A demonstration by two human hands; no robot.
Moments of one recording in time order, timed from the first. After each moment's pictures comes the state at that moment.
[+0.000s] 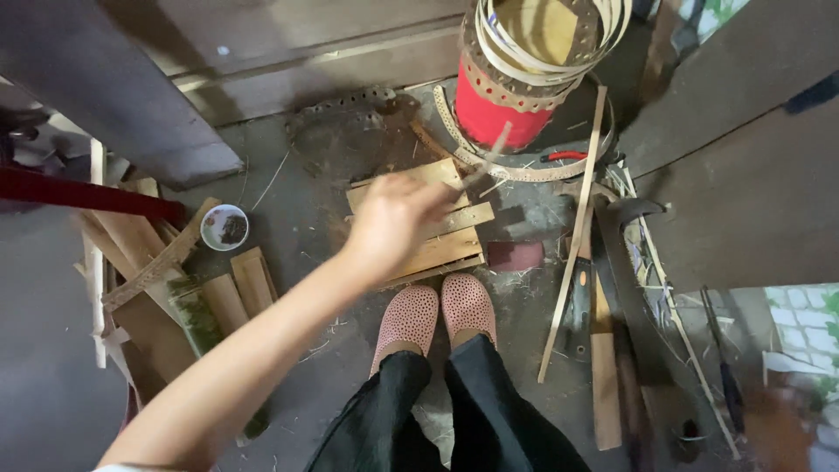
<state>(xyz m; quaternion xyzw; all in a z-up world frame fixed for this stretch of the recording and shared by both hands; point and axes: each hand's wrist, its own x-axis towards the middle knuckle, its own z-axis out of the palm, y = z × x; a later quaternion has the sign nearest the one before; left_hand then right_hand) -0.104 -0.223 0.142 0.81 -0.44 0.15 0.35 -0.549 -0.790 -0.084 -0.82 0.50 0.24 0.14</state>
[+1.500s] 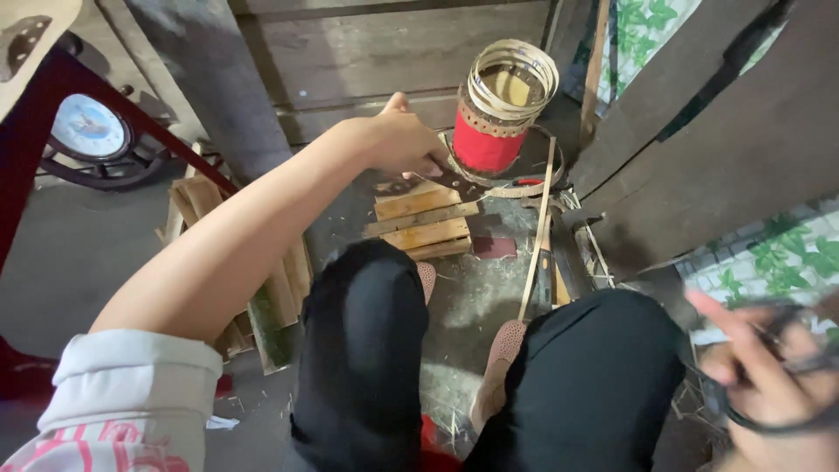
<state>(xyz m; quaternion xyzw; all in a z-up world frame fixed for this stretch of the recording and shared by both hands) -0.169 -0.197 0.359 0.85 -0.48 -0.18 -0.11 -0.541 -0.527 0.289 -0.70 0.13 -0.24 0.66</state>
